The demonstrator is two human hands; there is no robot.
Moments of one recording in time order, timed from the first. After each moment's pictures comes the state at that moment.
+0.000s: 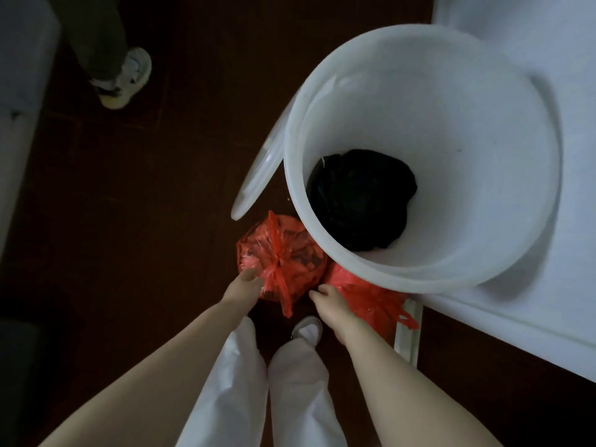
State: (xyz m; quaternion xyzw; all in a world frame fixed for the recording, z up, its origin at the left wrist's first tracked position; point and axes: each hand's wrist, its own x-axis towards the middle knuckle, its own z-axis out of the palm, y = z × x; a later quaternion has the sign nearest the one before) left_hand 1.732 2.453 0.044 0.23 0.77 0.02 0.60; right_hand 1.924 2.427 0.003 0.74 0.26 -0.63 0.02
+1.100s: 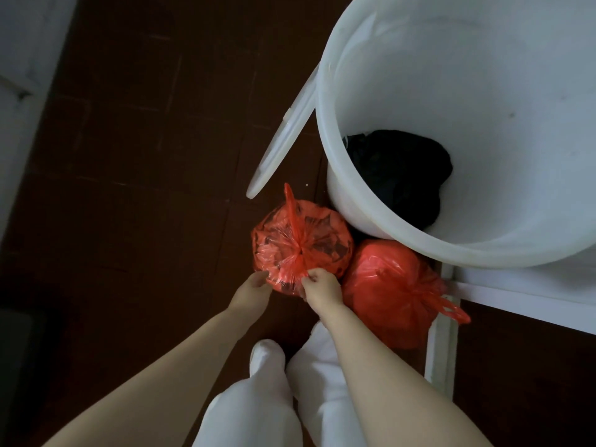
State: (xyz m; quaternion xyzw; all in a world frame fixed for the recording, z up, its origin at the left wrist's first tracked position) left_hand 1.699 2.384 -0.039 0.27 0.76 0.04 0.59; right_hand 1.852 2.389 -0.122 0.74 0.34 -0.57 -0.04
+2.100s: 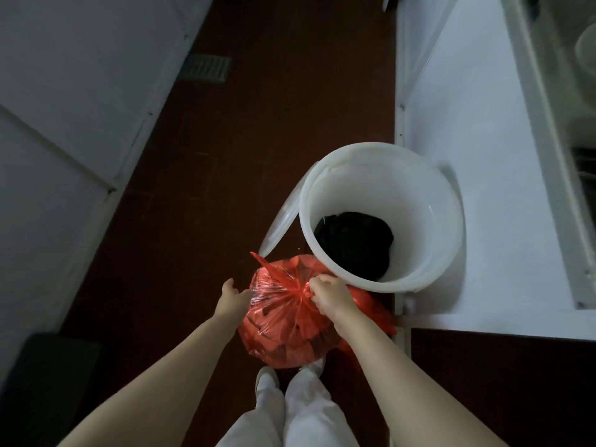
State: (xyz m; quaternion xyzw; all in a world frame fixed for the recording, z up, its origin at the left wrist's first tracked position) left_hand 1.689 2.392 0.281 0.20 0.80 0.16 0.54; right_hand 1.884 2.403 0.315 0.70 0.35 -0.60 -0.17
